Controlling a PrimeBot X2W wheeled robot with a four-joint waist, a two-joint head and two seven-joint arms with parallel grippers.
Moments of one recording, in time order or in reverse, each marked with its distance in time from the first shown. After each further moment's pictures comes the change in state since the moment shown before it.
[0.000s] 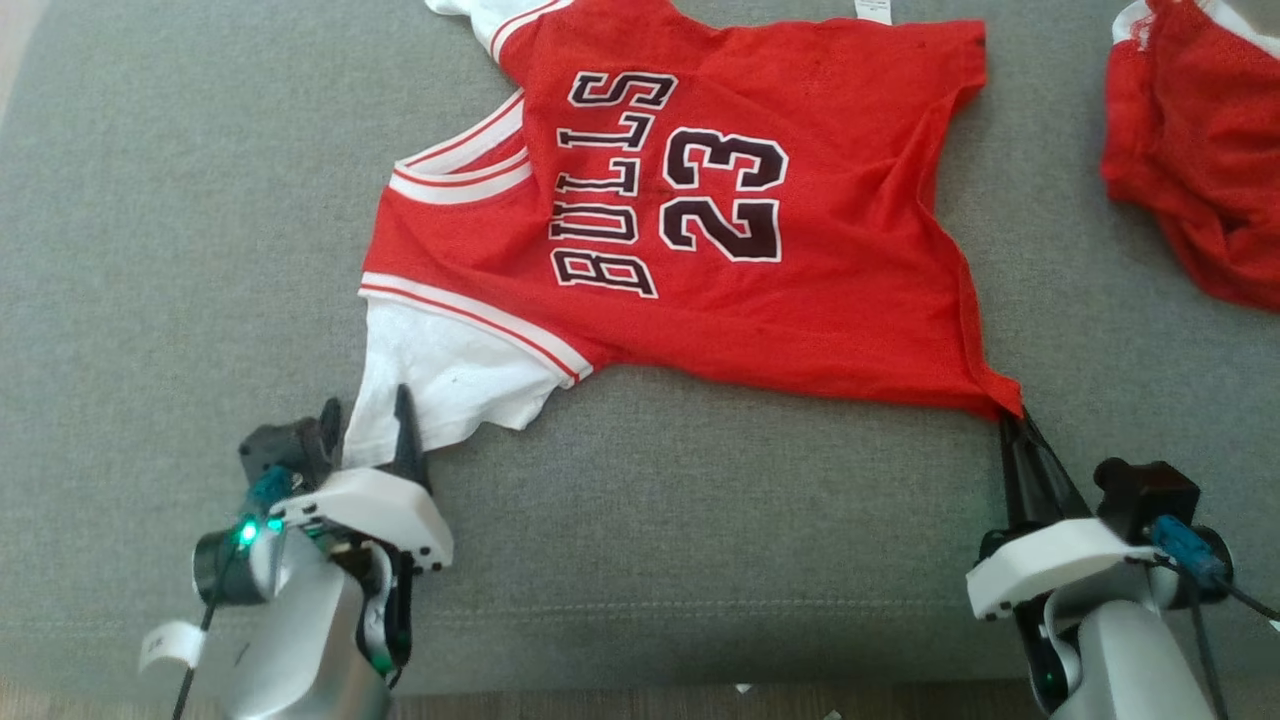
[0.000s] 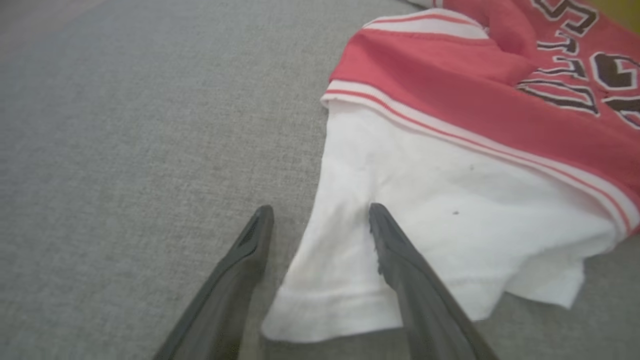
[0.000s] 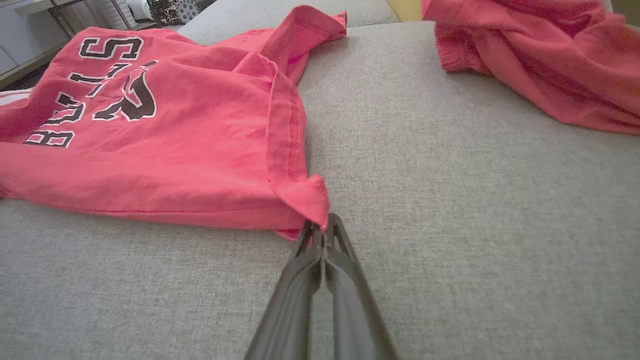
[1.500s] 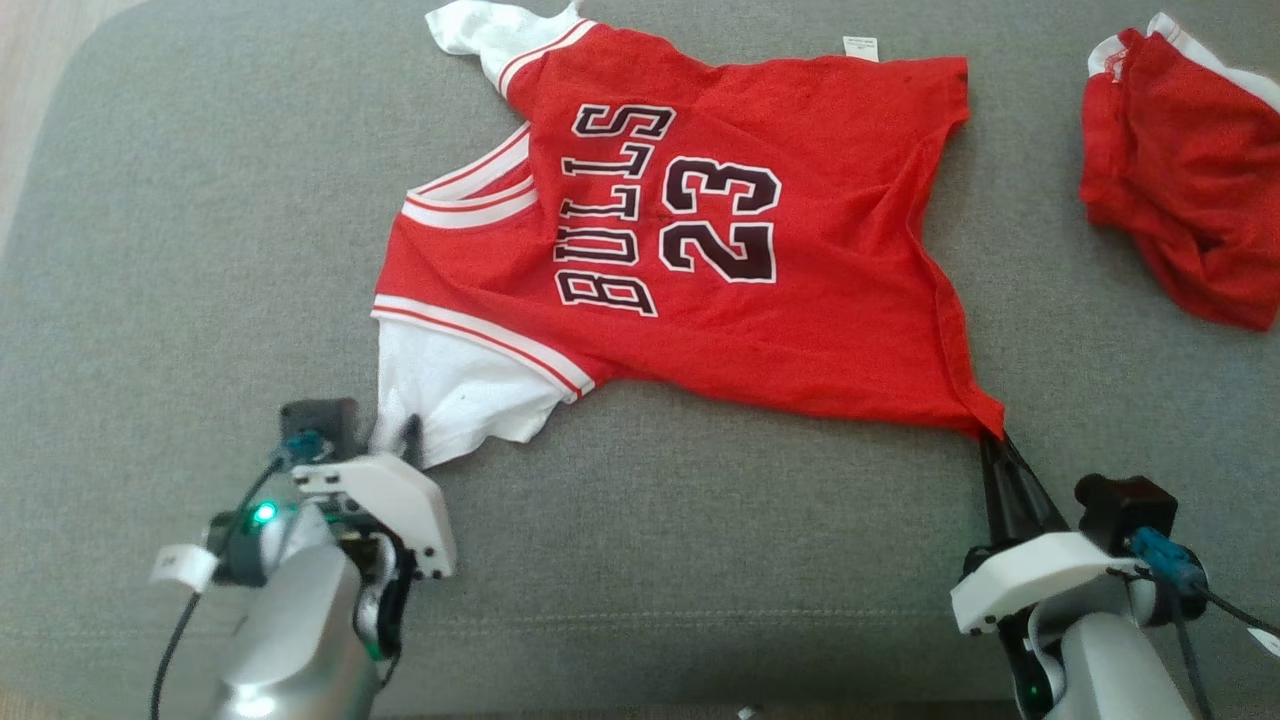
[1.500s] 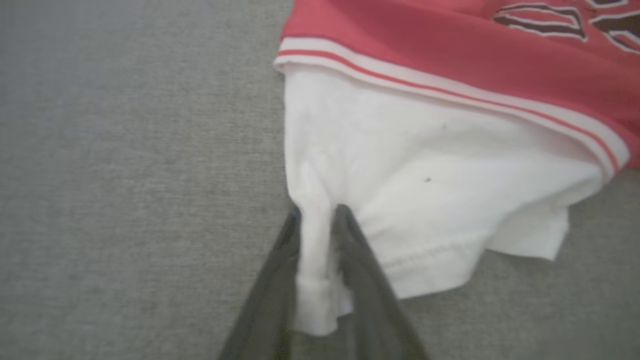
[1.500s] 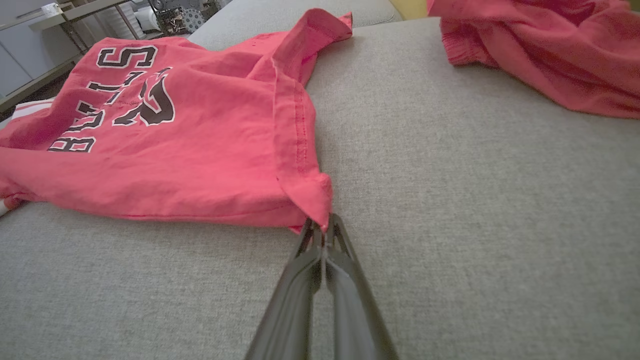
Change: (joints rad) left arm -0.089 0.040 -0.107 0.155 -0.009 -0.080 0.184; right arm -0.016 0.000 0.026 0.095 0.035 0.000 -0.024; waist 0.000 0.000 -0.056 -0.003
